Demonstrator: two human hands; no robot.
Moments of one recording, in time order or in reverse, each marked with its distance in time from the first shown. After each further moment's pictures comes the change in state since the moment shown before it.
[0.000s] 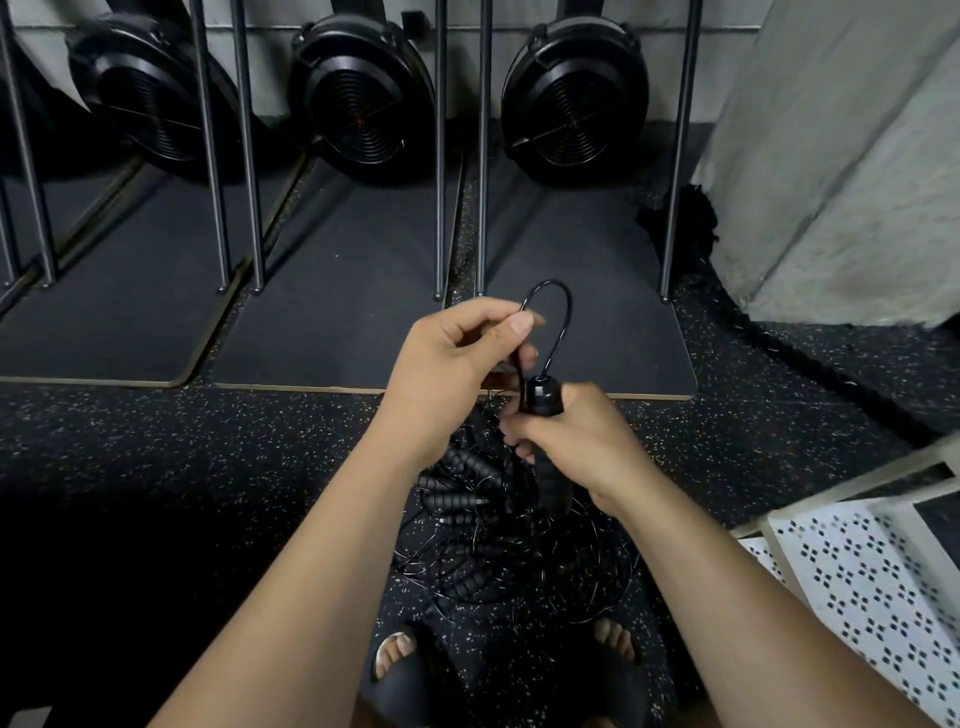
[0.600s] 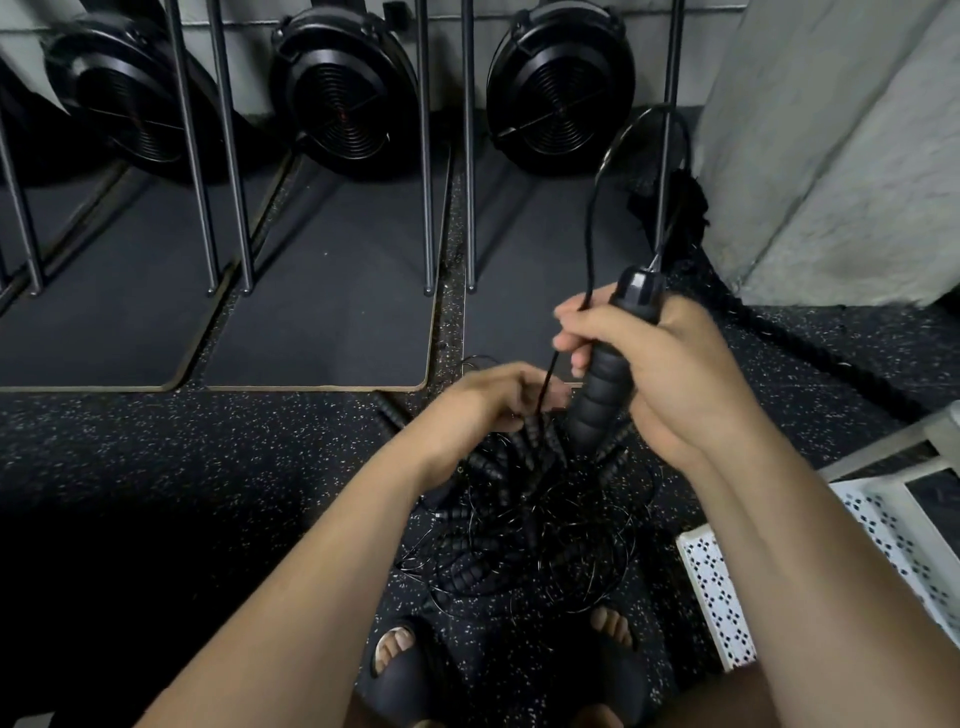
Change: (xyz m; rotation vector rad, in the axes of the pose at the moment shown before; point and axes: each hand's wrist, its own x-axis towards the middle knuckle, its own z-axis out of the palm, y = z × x) left_hand 0.020 -0.065 0.021 0.126 -0.411 -0.451; right_hand -0.032 -0.054 -0.061 0.438 0.116 -0.222
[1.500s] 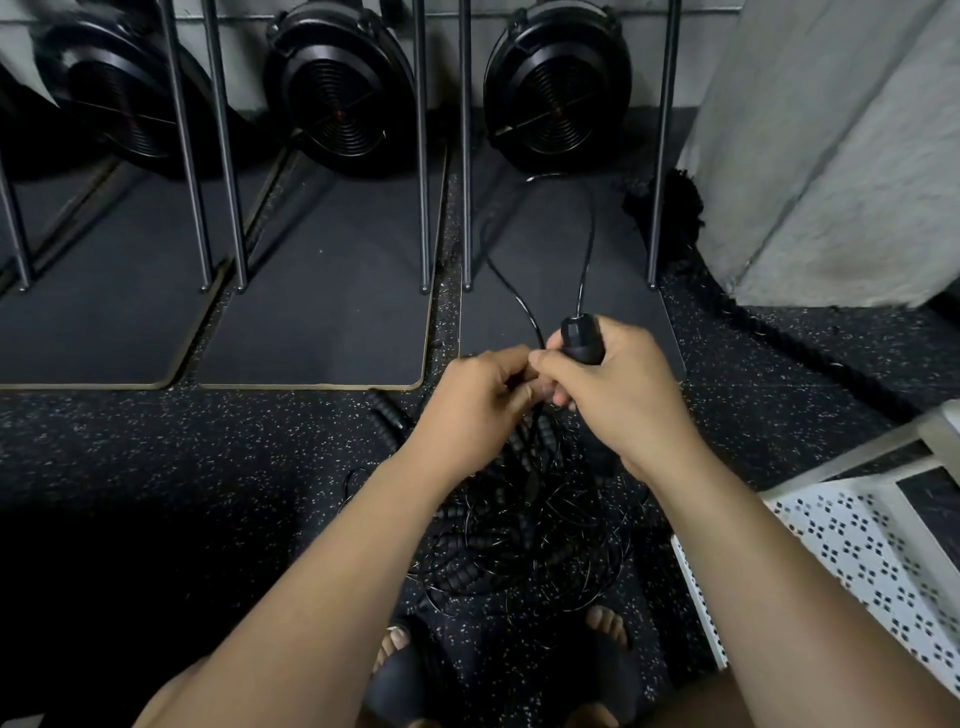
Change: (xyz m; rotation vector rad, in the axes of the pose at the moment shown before) left_hand -0.016 0.000 0.006 0.603 0.371 0.529; right_hand 0.012 0.043 0.006 -0.478 0.082 -0.064
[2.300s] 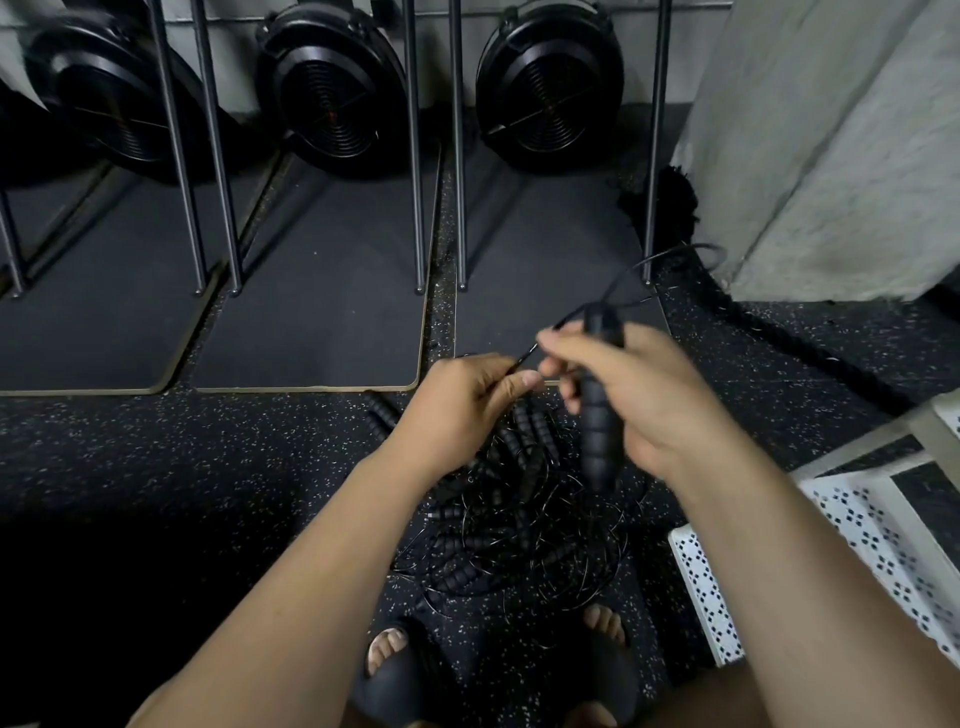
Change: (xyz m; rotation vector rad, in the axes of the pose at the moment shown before) left_hand 0.001 -0.005 -0.003 0.005 -0.029 0.006; right_hand -0.002 -0.007 -0.021 0.435 -0.129 0.224
